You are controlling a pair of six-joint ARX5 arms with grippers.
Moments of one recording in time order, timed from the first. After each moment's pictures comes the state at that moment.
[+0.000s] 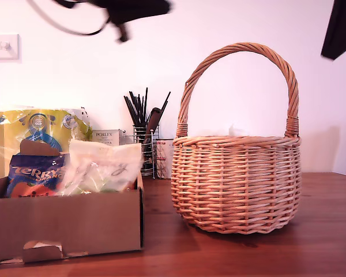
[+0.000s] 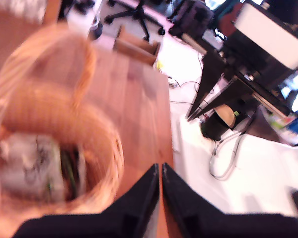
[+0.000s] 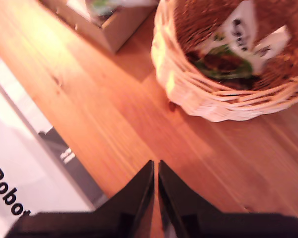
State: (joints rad) left arm -0.46 1.78 1.75 -1.09 1.08 0.61; right arm 0.60 0.99 1.03 -1.06 -0.15 -0.22
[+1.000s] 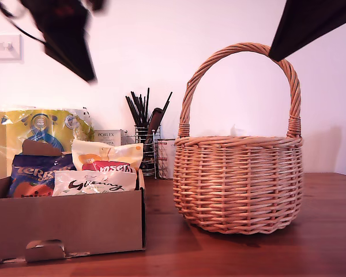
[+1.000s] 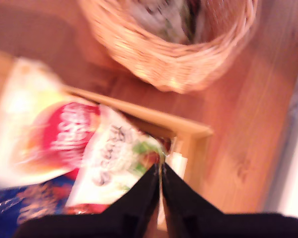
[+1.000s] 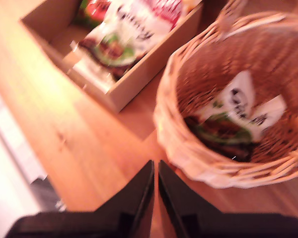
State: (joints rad) left arm -0.31 1.56 1.55 -1.17 0.48 0.63; right arm 0.61 1.03 0.98 -0.80 -0.19 -0.22
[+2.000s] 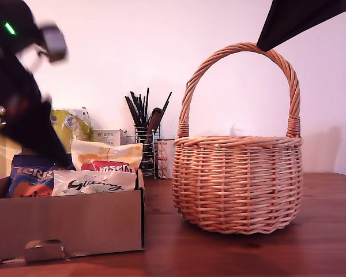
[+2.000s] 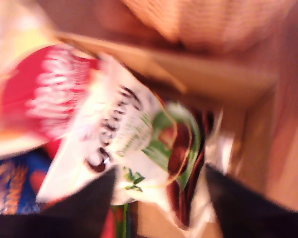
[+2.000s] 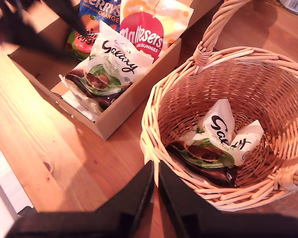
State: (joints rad) left arm -0.34 1.45 0.86 -0.49 0.38 0.78; right arm 0.60 1.03 0.98 -0.71 -0.17 -0.20
